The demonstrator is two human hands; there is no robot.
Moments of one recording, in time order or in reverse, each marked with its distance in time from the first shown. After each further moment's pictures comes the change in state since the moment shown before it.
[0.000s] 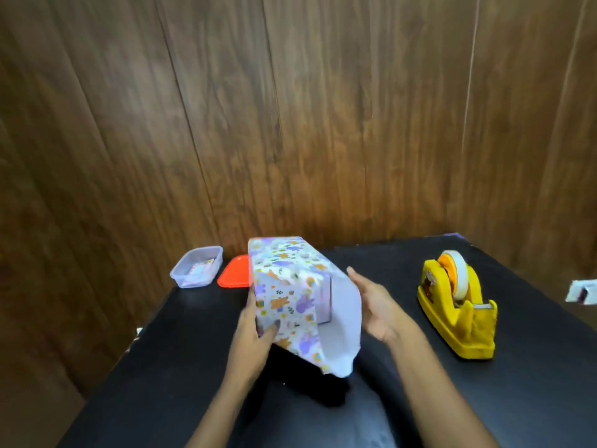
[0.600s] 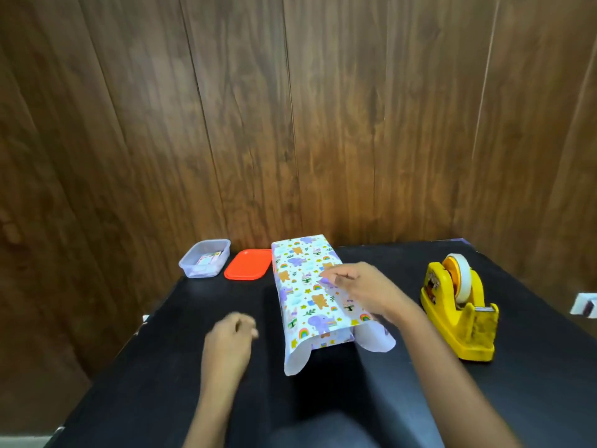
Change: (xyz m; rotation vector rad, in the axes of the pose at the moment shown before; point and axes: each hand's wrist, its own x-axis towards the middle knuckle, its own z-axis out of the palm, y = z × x) left_hand -0.032 0.057 -0.024 0.351 0.245 -0.367; right_hand -0.038 -0.036 0.040 -1.120 0.013 -0.394
